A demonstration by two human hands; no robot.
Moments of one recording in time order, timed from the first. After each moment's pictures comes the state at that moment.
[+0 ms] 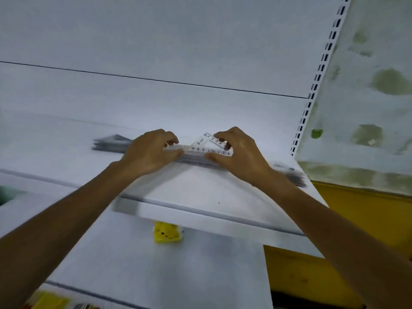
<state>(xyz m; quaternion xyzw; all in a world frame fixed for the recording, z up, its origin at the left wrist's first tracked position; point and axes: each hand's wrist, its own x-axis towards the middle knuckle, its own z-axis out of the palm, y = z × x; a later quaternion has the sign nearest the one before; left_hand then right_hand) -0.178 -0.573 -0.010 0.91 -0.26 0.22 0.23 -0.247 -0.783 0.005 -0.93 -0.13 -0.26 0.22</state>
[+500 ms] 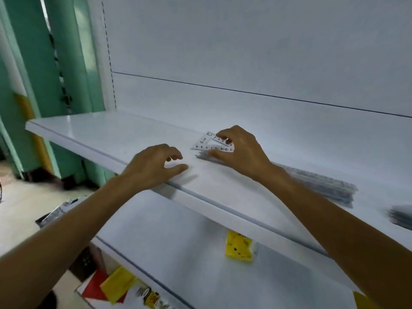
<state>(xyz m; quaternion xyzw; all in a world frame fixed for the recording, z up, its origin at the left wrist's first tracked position) -0.186 -0.351 -0.027 0.95 -0.11 0.23 0.18 -0.156 -0.568 0.012 -0.91 -0.26 -0.22 0.23</state>
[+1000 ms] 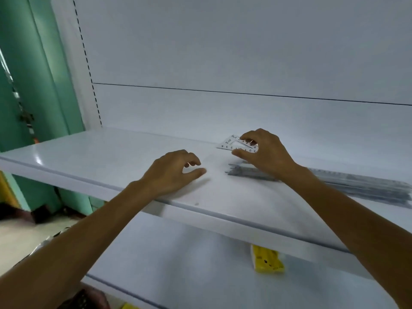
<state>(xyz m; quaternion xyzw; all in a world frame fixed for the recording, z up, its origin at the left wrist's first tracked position) -0.092 -0.274 -0.024 0.93 -0.24 0.18 0.22 -0.094 -0.509 0.010 -0.94 -0.11 -0.25 0.22</state>
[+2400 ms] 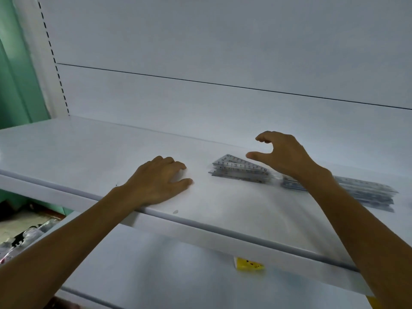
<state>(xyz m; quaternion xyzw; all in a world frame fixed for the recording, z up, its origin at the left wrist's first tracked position) -0.065 -0.289 -0.046 0.96 -0.24 0.11 0.12 -0.083 -0.569 0.008 -0.96 -0.03 -0.22 0.16</state>
